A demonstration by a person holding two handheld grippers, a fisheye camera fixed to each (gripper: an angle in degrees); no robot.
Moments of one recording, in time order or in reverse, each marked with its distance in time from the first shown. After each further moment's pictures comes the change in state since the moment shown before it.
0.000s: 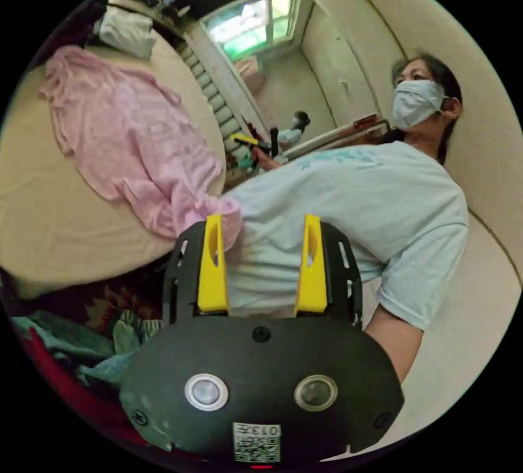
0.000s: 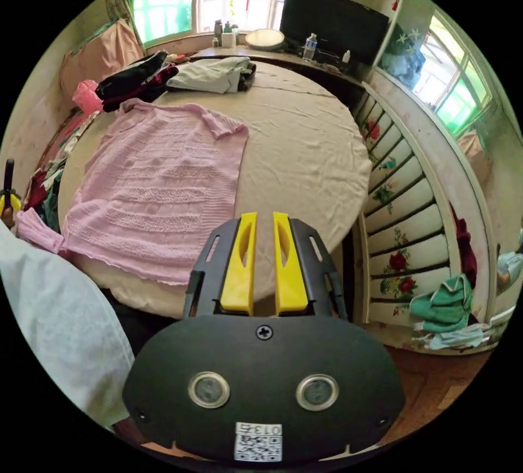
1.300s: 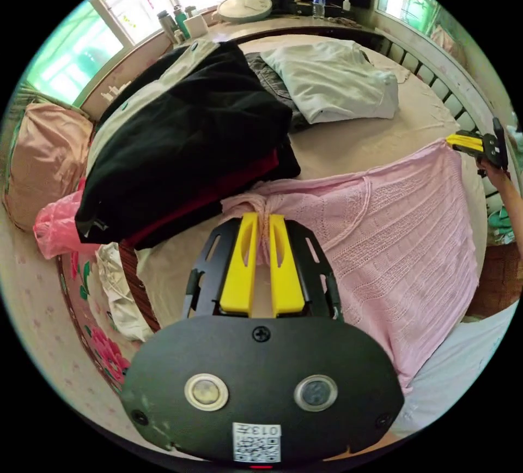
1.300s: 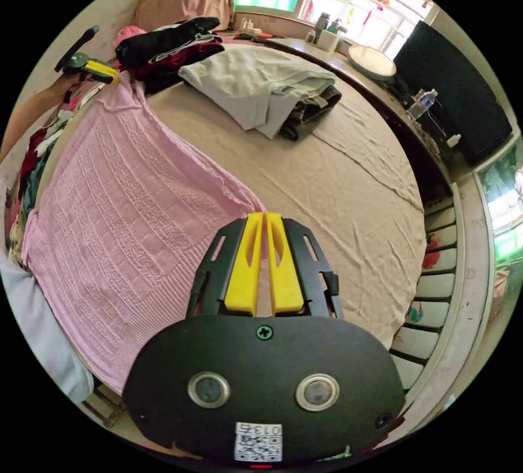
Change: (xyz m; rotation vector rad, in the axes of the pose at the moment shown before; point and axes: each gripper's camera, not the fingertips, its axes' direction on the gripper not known) left arm -0.197 -0.357 0.023 -0.212 -1.319 -0.227; right arm -0.004 -0.301 0.179 -0.040 -0.134 -0.498
